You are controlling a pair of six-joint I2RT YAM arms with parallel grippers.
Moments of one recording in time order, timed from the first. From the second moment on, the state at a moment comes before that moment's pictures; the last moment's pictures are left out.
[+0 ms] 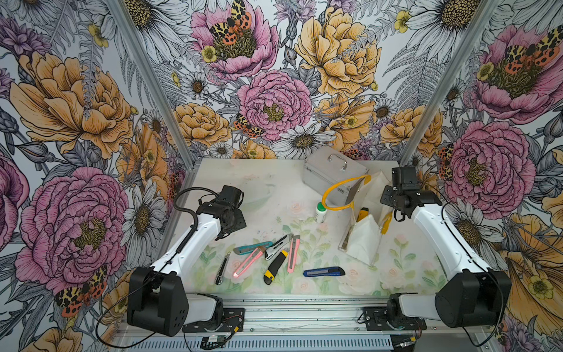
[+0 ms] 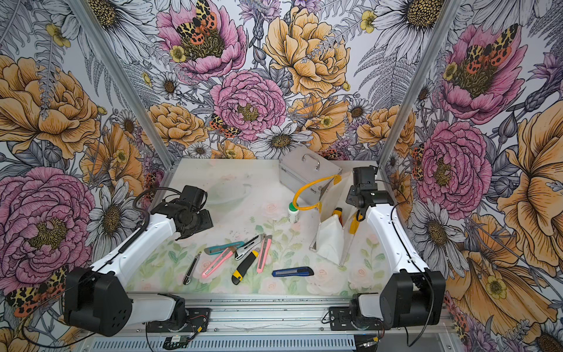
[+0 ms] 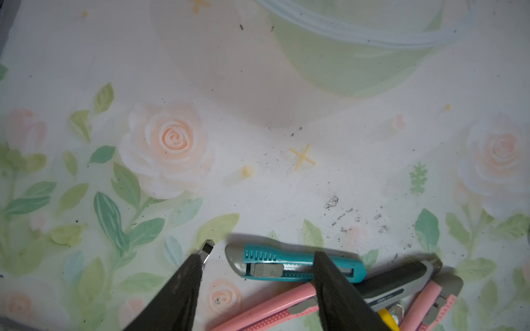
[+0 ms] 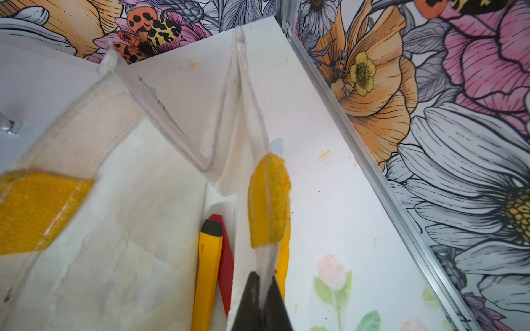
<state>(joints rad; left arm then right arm) -0.23 1.28 0.99 -0.96 -0.19 -0.64 0.02 1.34 1.20 -0.76 0.29 0.36</state>
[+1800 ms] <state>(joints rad) -0.08 1.09 0.50 -0.91 -0.02 -1.10 0.02 1.44 1.20 -0.71 0.28 0.37</state>
